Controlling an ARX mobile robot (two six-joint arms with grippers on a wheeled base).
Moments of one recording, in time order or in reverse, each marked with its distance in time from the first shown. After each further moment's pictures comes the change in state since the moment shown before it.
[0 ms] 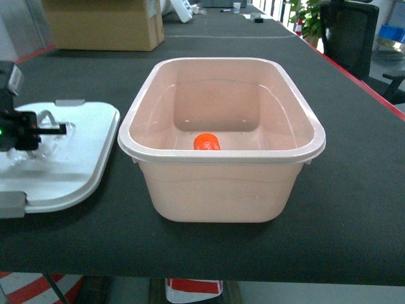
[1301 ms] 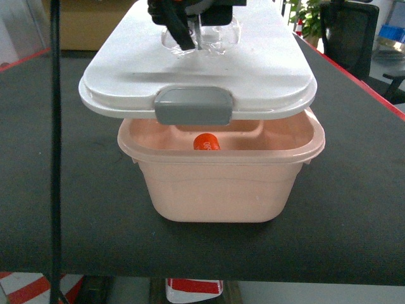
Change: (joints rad) left arm -0.700 -0.261 0.270 -0.429 -0.491 -0.252; right arm 0.000 0.000 0.000 0.000 0.000 0.000
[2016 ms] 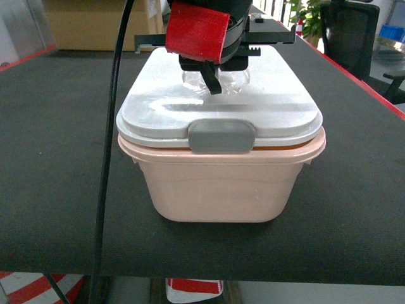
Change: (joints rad) left arm -0.012 0.183 0.127 -0.071 0.005 -0.084; right arm 0.000 0.000 0.000 0.000 0.000 0.000
